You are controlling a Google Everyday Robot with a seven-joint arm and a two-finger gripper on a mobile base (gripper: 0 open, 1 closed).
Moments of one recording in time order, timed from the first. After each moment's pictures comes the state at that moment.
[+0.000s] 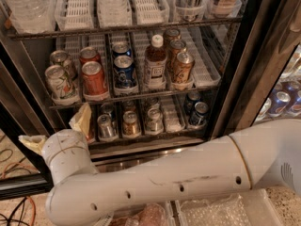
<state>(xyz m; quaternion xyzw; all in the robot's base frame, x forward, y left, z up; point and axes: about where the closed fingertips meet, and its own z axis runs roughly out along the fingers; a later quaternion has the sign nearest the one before) 0.493 0.249 0.817 -0.24 0.69 0.14 0.67</state>
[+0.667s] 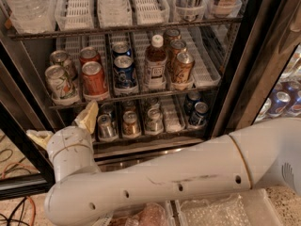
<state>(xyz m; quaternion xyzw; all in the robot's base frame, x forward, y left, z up) 0.504 0.229 0.822 -0.22 0.70 0.09 0.68</state>
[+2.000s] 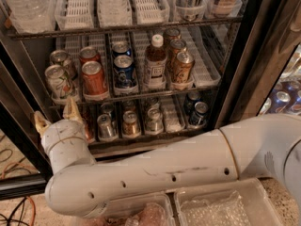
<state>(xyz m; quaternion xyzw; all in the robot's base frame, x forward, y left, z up) 0.519 0.252 0.831 -0.23 0.67 0.12 0.70</state>
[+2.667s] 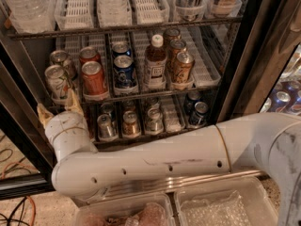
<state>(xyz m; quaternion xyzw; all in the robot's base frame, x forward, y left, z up) 0.549 0.259 0.830 -0.23 0.66 0.12 0.71</state>
